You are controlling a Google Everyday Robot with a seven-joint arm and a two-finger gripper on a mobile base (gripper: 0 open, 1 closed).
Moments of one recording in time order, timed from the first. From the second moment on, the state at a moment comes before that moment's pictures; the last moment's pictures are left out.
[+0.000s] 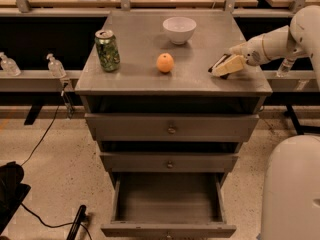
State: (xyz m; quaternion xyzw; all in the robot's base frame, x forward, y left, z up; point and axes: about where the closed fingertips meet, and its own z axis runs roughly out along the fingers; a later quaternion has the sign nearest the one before) arm 0.777 -0.247 0.813 -0.42 0.80 0.18 0.39
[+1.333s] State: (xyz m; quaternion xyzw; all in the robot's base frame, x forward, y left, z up) arm 0.644 -0.275 0.931 -0.52 0.70 0.19 0.45
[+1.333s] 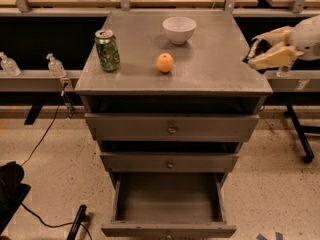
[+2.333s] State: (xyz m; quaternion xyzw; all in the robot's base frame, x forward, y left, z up) arm 0.557 -0.268 0.944 -0.56 0.62 0.18 0.52
